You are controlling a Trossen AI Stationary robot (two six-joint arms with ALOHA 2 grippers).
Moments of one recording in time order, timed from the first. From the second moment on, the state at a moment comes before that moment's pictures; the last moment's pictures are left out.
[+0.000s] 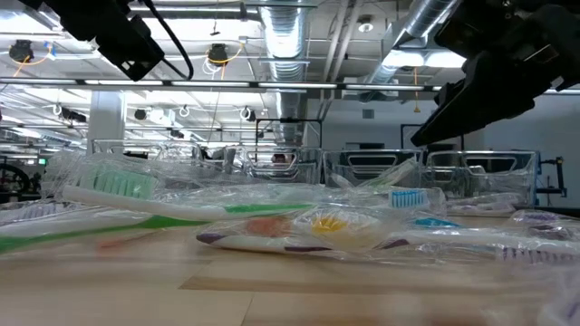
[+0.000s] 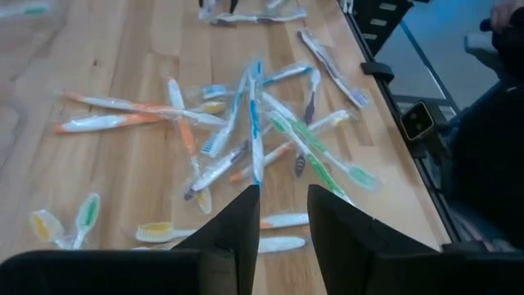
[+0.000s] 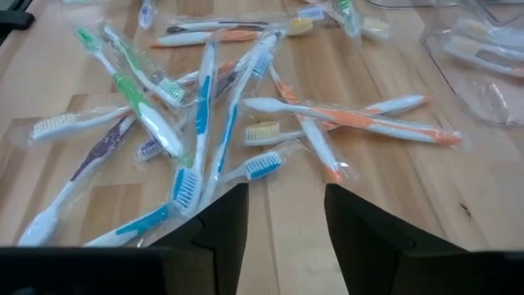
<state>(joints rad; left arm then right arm) -0.30 0.93 0.61 -0.27 -0.03 -0.27 0.50 1.36 0.53 0.12 0.47 0.36</state>
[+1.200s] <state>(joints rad) -0.30 0.93 0.61 -0.22 -0.07 -0.25 0.33 1.74 0.68 0.24 0.47 0.02</state>
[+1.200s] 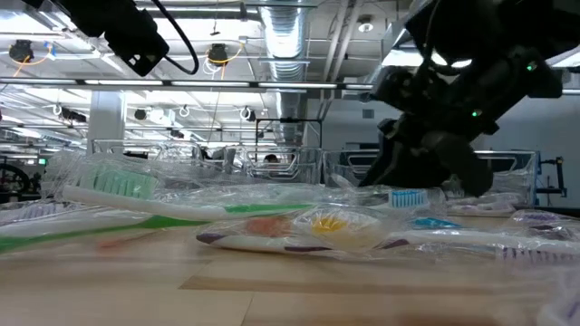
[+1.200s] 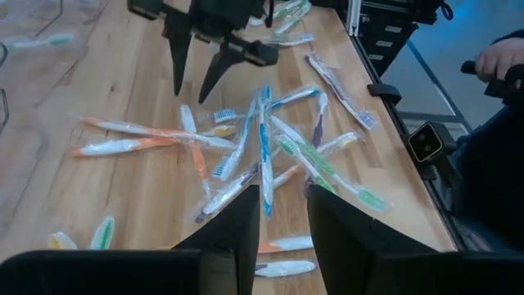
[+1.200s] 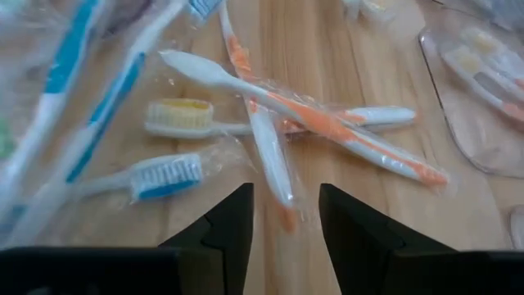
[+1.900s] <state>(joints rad) -0.34 0.93 0.61 -0.21 -0.07 -0.25 0.19 1.78 0.73 0.14 0.27 -0.03</state>
